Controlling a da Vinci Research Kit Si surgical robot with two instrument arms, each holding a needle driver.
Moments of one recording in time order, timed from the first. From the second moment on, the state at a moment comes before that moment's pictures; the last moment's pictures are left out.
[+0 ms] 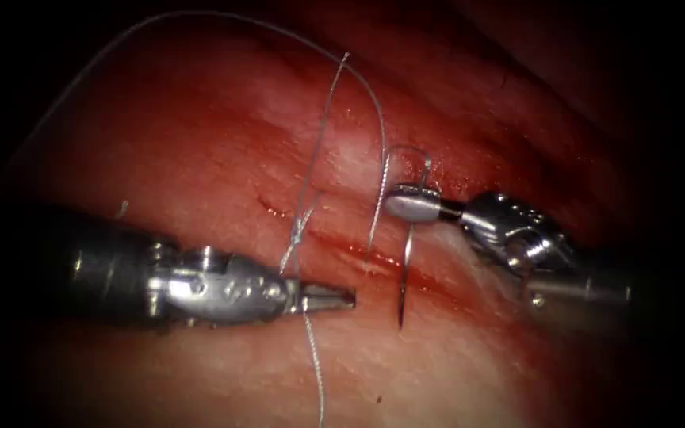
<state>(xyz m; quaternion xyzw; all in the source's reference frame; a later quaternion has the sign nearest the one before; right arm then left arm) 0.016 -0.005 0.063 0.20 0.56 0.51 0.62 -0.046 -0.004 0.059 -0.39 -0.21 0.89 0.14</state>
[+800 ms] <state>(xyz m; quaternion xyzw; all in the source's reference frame) 0.016 -0.005 0.062 0.15 0.58 0.47 0.65 -0.049 -0.001 0.068 -0.23 -0.24 0.94 0.10</state>
